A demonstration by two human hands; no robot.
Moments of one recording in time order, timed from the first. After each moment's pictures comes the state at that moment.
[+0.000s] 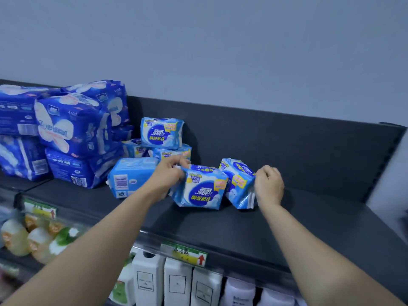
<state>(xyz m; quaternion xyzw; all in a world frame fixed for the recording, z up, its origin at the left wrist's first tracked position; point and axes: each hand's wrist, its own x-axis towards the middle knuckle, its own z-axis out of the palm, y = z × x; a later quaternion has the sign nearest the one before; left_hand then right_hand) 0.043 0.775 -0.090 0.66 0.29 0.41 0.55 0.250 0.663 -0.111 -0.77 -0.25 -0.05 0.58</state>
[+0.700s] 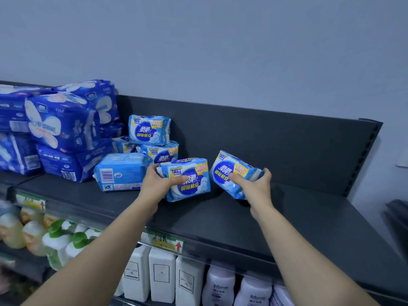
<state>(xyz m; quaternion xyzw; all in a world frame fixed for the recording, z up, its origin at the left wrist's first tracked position) 0.053 0.726 -0.111 0.55 0.39 0.44 0.59 0.251 0.613 -0.110 -0.65 -0.25 0.22 0.68</state>
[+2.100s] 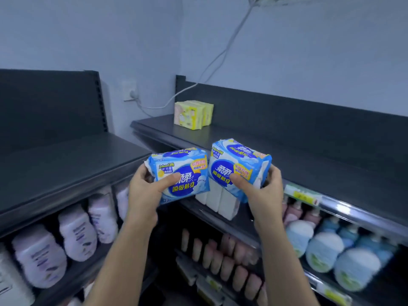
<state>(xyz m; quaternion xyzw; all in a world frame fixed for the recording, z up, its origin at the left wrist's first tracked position) 0.066 0.354 -0.118 0.54 -0.02 0.10 0.84 0.030 0.147 -0.116 -0.65 0.09 -0.32 0.69</state>
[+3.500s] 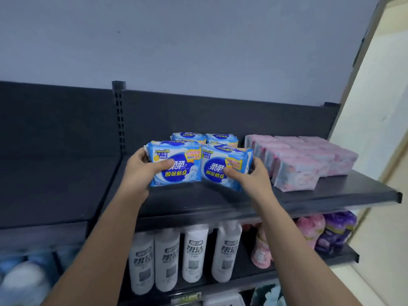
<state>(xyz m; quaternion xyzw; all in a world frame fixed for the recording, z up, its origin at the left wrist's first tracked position) -0.166 -0.392 -0.088 0.52 -0.26 -0.28 0.76 -0.358 -0.538 -0.106 -0.64 0.33 -0.48 0.51</state>
